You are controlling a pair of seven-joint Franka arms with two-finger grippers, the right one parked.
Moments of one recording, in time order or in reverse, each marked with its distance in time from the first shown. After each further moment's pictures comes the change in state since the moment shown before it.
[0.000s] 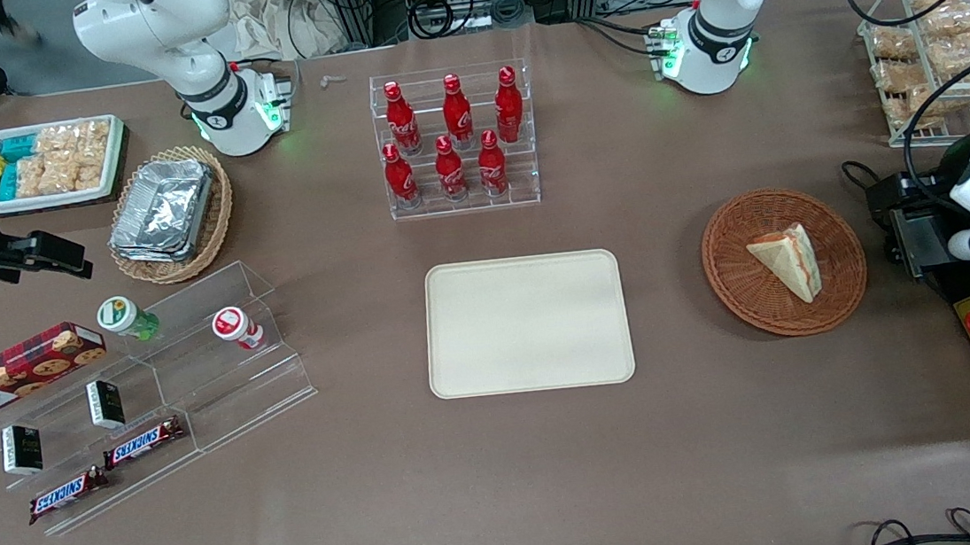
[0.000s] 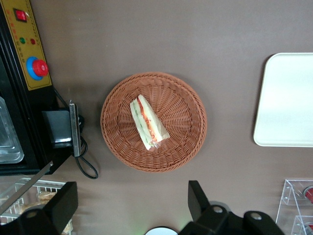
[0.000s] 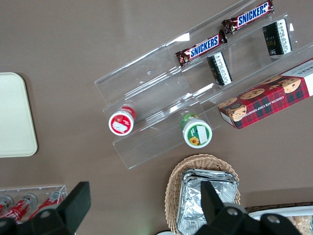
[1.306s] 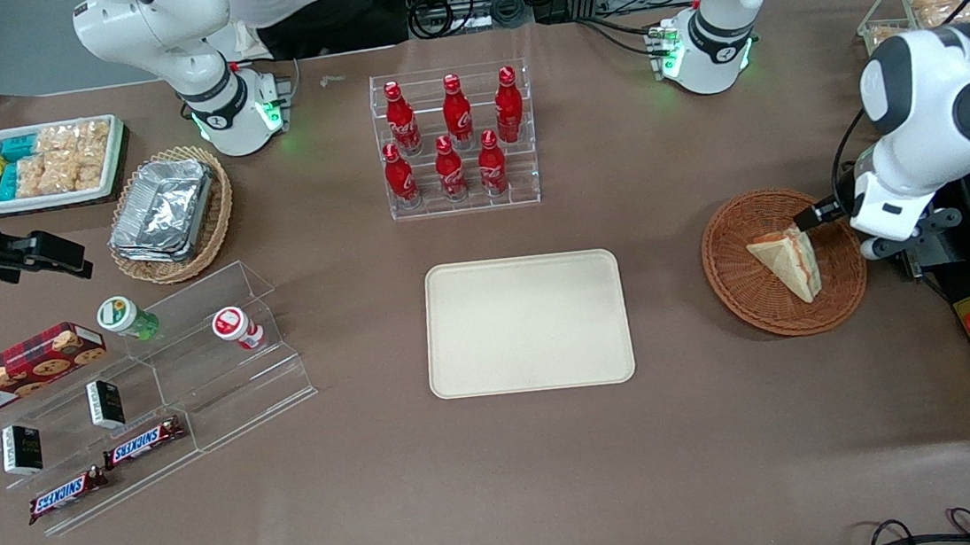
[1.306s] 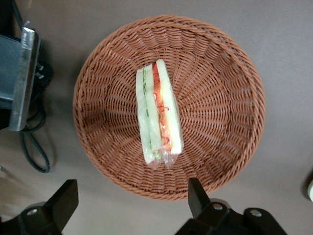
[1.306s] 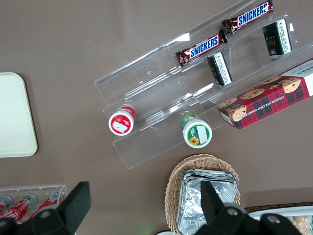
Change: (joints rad) arm 0.069 -0.171 -0.001 -0.796 -0.004 0.627 -0.307
